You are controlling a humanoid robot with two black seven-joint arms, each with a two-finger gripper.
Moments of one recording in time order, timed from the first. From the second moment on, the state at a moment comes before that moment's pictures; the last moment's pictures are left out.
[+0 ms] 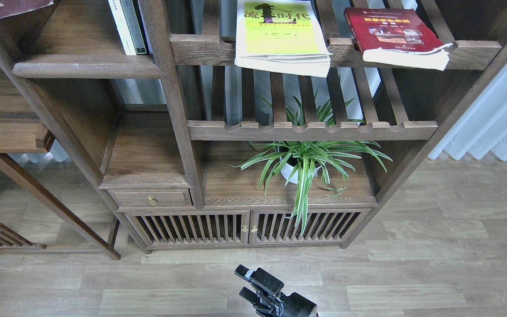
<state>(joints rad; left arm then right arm) -0.79 1.10 -1.28 -1.21 0.13 -0.49 0.33 -0.02 0.01 0.67 0.86 0.36 0.58 -0.28</state>
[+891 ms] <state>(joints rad) -1.11 0.50 -1.22 -0.83 0.40 -0.49 0.14 -0.02 0.02 0.66 0.87 0.35 0.58 -0.28</state>
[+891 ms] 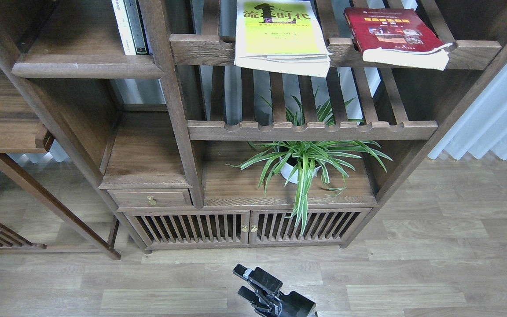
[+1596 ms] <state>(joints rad) -1.26 0.37 -1.14 -0.44 0.35 -0.49 -0.06 -0.02 0.01 0.65 0.89 0.35 0.58 -0.28</state>
